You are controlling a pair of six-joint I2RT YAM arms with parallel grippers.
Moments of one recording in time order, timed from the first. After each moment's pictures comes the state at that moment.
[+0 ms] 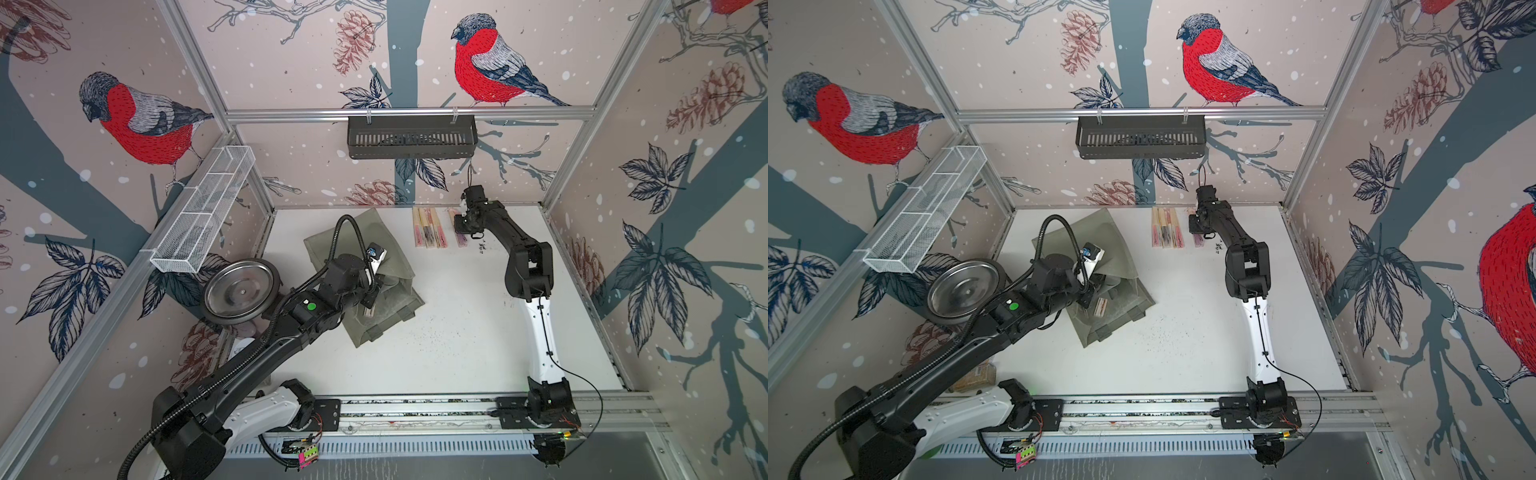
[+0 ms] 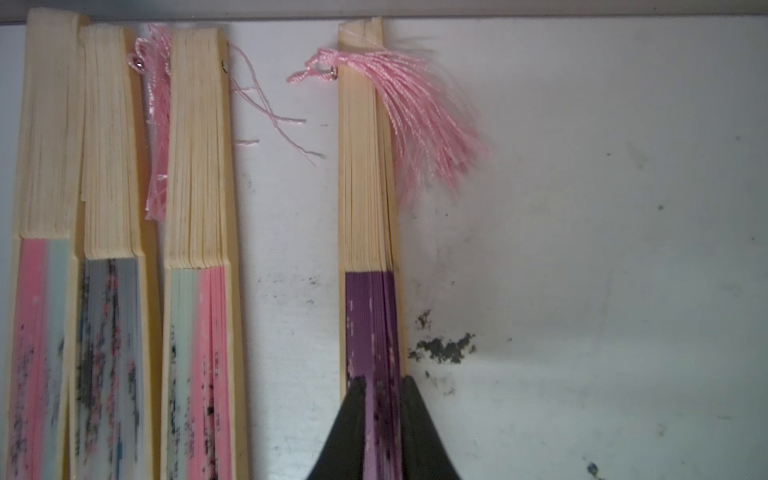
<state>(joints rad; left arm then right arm) -0.67 1.05 0.91 -0.44 -0.08 0.03 0.21 2.54 2.28 -0.78 -0.05 0.13</state>
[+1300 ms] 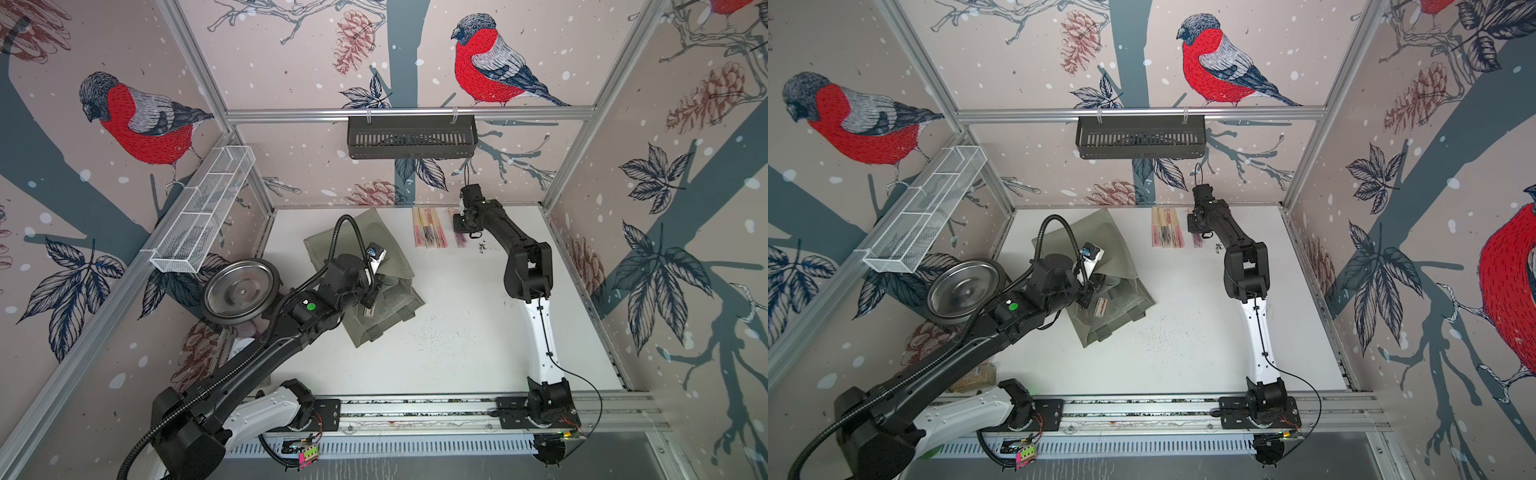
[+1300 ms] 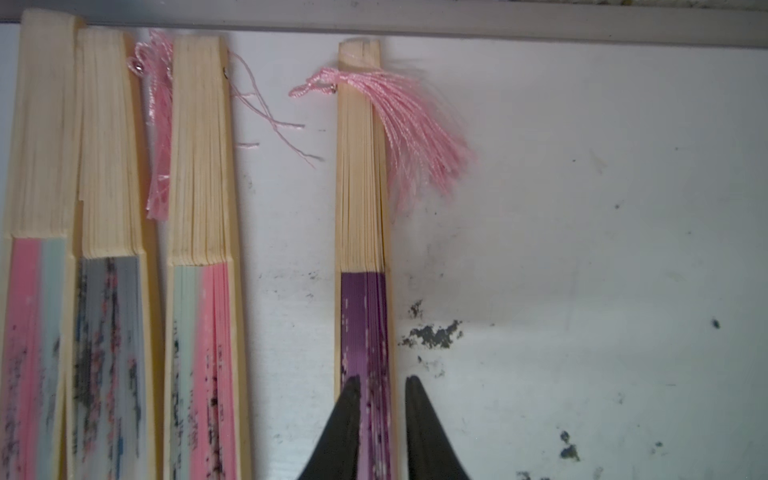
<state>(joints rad) -0.67 1.05 0.91 -0.44 -0.08 0.03 0.23 2.52 2.27 -0.79 0.03 0.13</state>
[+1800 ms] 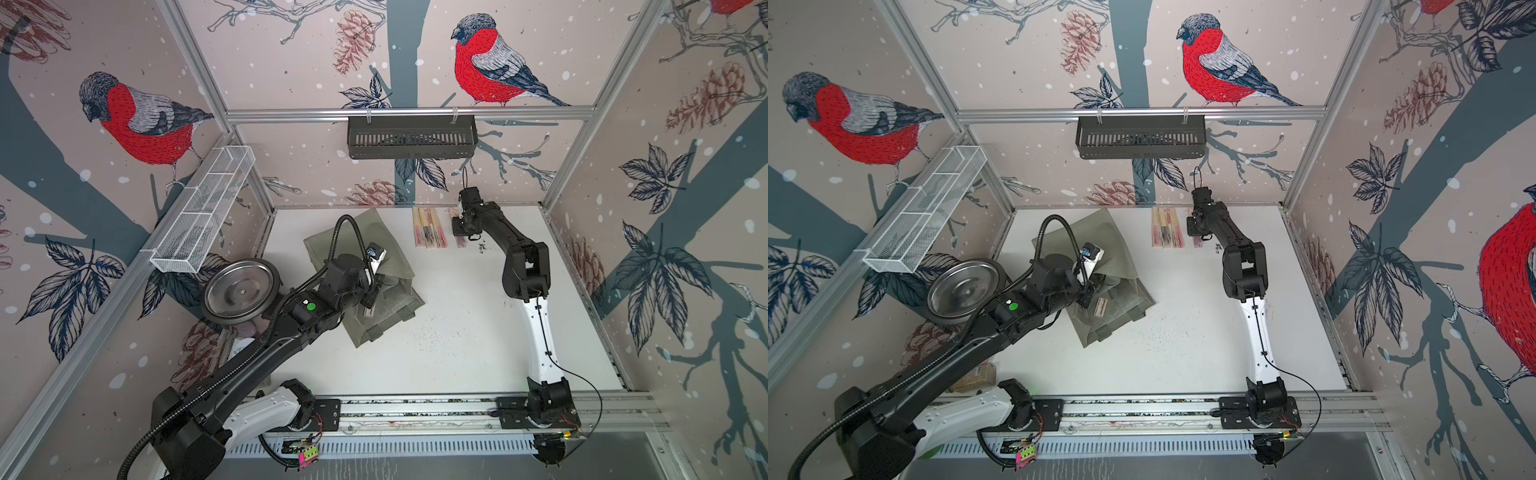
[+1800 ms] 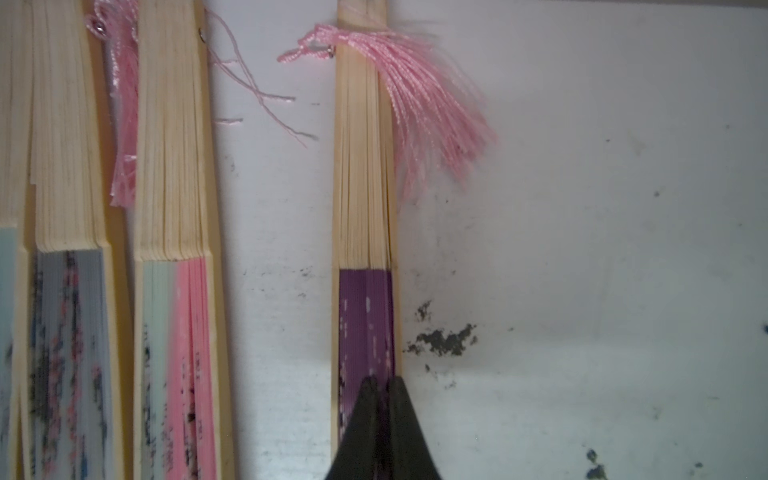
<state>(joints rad) -0.67 1.05 0.91 -0.44 -0.08 0.03 0.24 2.54 2.28 -0.79 0.02 0.13</state>
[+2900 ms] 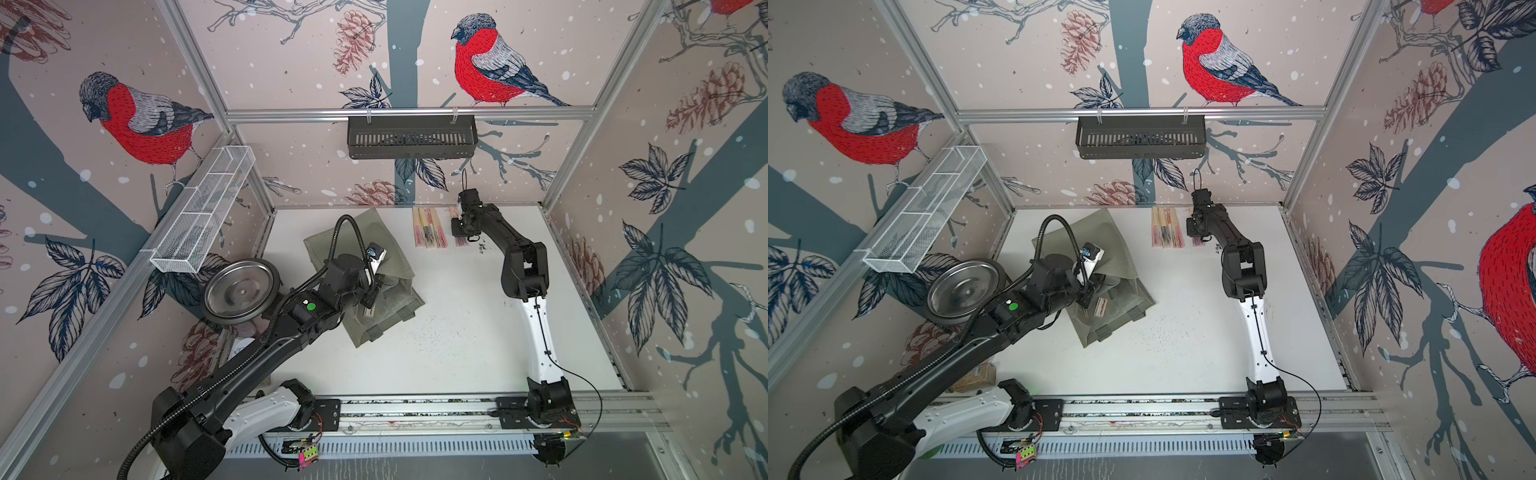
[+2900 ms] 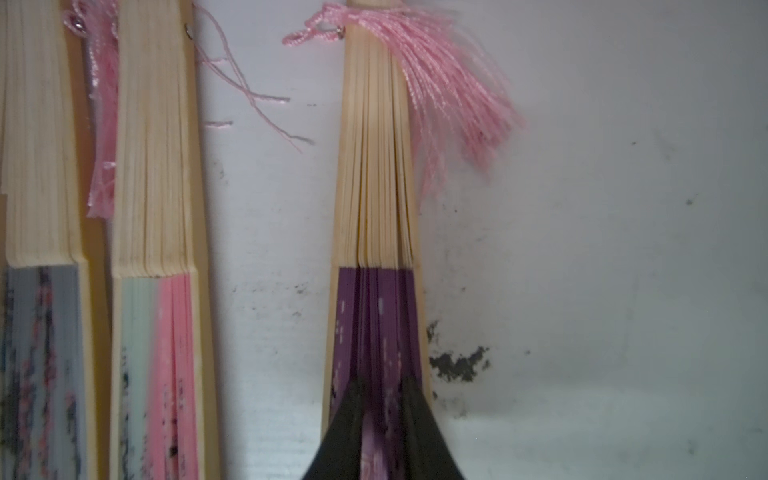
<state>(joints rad) -0.67 1.05 0.91 -0.44 -0.08 0.03 0.23 2.55 2.28 -0.78 0.01 0.13</state>
